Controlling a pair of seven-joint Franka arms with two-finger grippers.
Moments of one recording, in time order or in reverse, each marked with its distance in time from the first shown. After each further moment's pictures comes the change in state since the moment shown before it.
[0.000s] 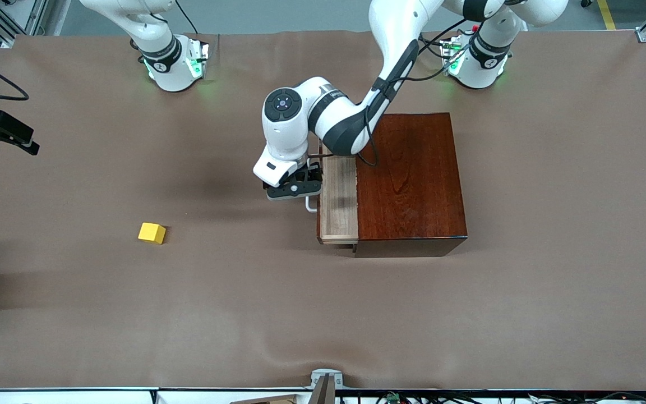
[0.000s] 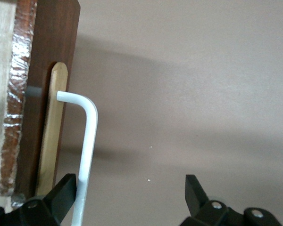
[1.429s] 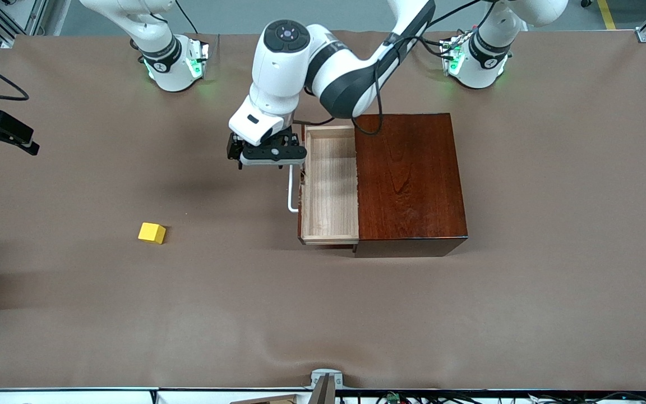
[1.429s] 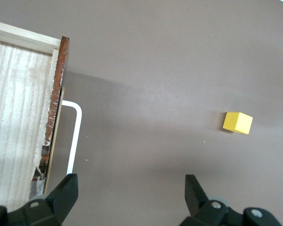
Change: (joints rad) left arm -0.002 -0.152 -0.027 0.057 -0.035 0.041 -0.034; right arm 0.000 0.000 0.000 0.000 0.000 0.003 0.000
